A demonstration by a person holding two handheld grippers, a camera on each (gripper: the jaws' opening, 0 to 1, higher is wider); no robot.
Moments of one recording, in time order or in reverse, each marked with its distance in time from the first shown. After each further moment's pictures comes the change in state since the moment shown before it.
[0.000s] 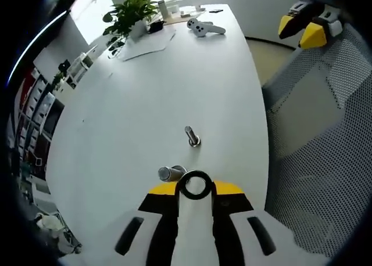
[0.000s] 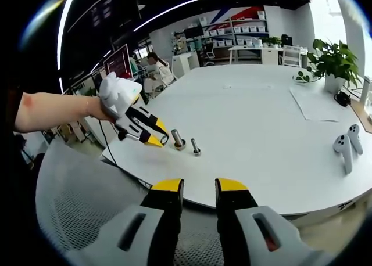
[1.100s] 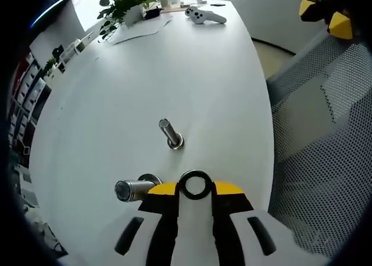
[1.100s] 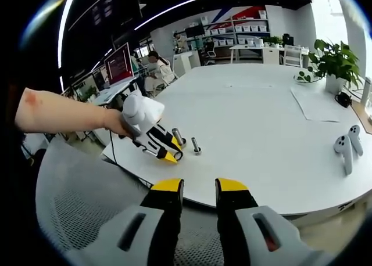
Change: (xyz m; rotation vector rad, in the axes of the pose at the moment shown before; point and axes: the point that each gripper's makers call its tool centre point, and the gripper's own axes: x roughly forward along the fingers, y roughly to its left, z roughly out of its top) left arm 0.056 -0.028 -0.004 -0.075 0.029 -0.095; right arm -0.001 0.001 -0.002 -0.007 0.009 0.003
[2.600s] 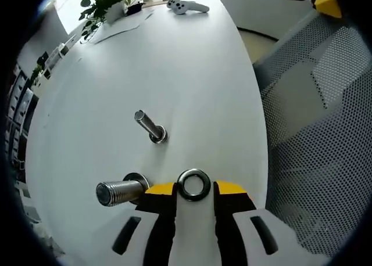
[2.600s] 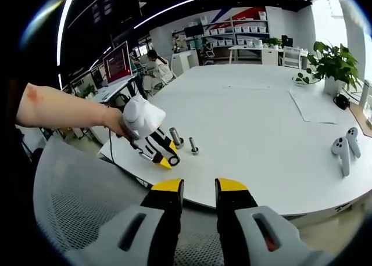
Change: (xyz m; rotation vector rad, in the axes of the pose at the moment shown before) left arm 0.012 -0.011 -0.010 0.089 0.065 -0.079; right arm 0.001 -0.003 0.002 -0.015 0.004 -0.018
